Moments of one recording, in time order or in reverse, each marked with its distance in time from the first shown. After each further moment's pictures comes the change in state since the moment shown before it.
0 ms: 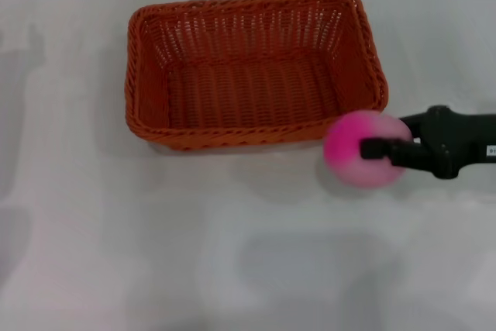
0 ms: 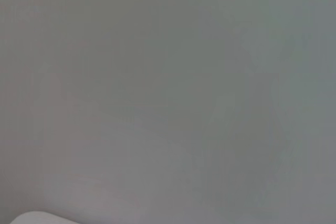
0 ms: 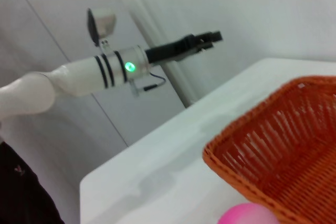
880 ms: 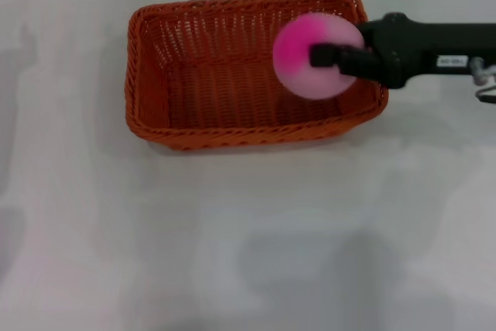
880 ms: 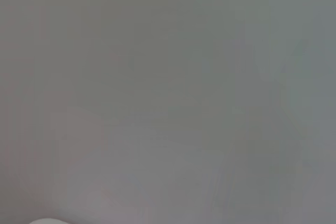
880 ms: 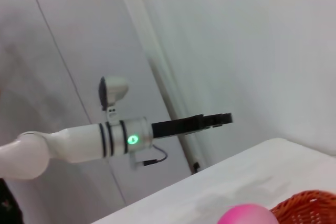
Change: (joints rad) left arm -0.002 0.008 -0.014 0.019 0.000 -0.023 0.000; right arm 0.122 0.006 -0.112 -0.035 0.205 -0.137 0.022
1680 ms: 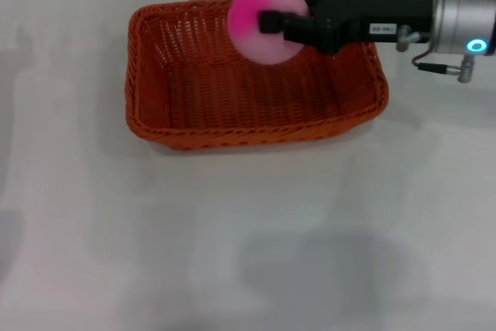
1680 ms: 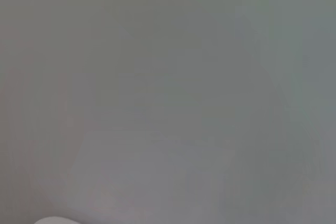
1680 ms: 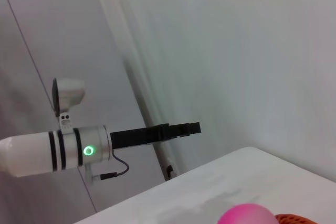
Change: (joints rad) left arm 0.002 -0.008 -0.012 0.018 0.000 -0.023 0.000; right arm 0.115 0.008 -0.140 0.113 0.096 -0.245 -0.057
